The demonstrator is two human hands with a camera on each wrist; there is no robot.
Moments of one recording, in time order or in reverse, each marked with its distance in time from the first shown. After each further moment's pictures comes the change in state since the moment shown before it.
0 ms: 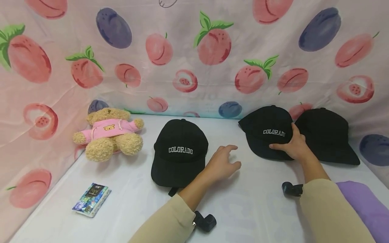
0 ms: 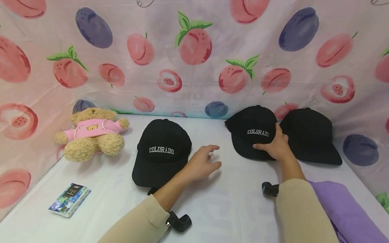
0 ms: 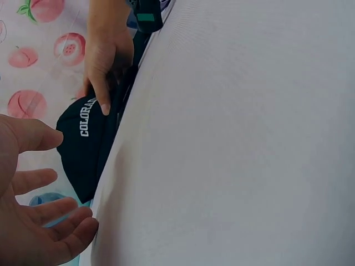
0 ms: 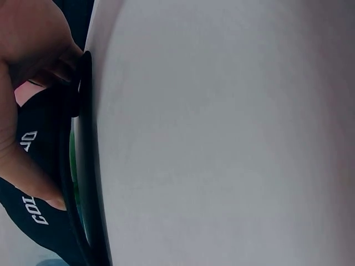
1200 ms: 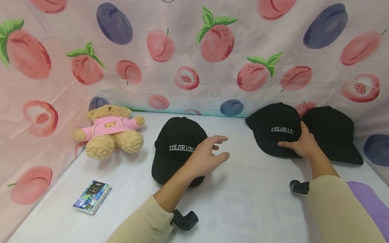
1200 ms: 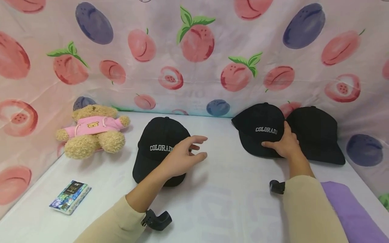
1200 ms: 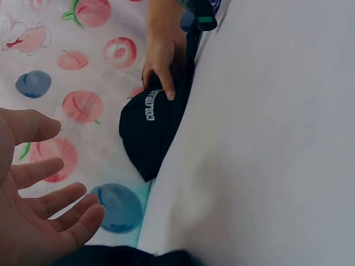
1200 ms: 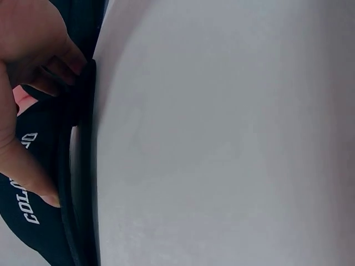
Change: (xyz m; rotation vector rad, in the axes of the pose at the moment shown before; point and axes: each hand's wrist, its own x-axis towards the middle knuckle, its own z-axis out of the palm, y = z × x) left_hand -0.032 0.004 -0.061 -0.101 0.010 0.095; right_hand 0.008 0.015 -0.018 -0.062 -0.003 0.030
